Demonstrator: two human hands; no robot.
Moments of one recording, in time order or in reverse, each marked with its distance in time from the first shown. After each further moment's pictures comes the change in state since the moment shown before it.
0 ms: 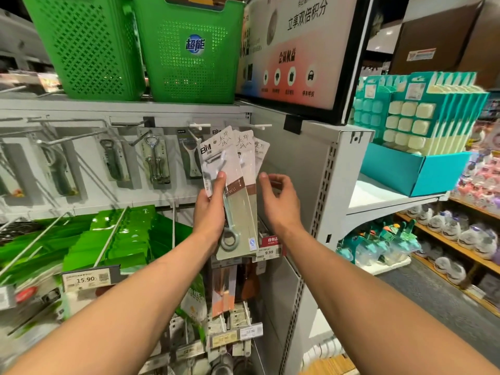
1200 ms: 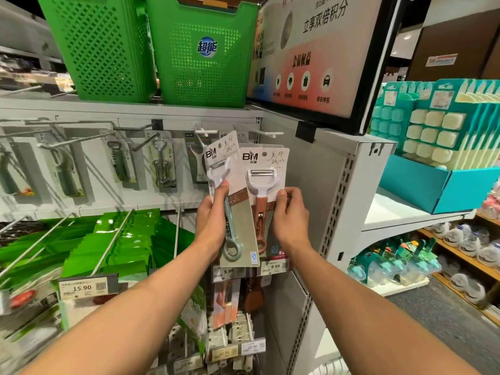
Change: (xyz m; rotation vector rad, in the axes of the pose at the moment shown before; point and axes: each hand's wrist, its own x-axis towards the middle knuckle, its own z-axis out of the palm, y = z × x) left_hand 0.028 -0.016 -0.003 -0.010 0.019 -0.005; right_hand 0.022 0.032 0.004 -0.177 0.043 -0.076
